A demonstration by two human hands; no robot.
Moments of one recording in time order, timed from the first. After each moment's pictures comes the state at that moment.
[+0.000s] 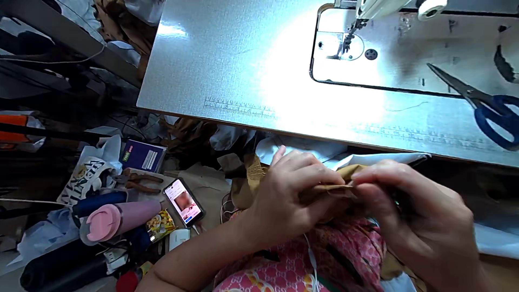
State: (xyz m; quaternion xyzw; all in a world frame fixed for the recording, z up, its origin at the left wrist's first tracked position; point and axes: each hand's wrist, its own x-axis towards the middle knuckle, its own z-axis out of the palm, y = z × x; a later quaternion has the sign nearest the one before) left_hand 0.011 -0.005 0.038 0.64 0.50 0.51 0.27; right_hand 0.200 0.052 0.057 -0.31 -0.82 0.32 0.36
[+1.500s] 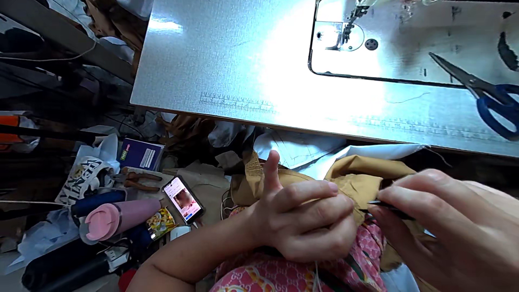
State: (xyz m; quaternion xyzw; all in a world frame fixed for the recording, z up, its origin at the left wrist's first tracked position) left_hand 0.017 -0.021 0.016 0.76 0.43 0.48 -0.09; right_hand 0.226 0.043 0.077 -0.30 -0.92 0.08 0.24
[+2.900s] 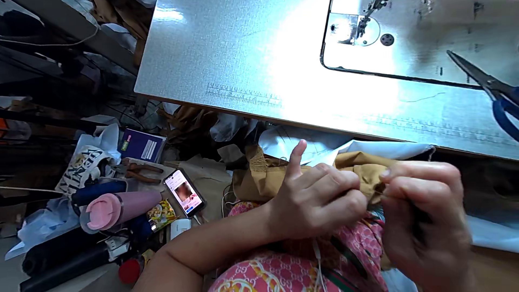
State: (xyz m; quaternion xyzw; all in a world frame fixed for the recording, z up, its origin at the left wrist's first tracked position) left_hand 0.035 -0.011 0.004 0.73 0.46 0.51 0.00; right_hand 0.202 0.031 0.041 -0.32 -0.83 0.25 0.37
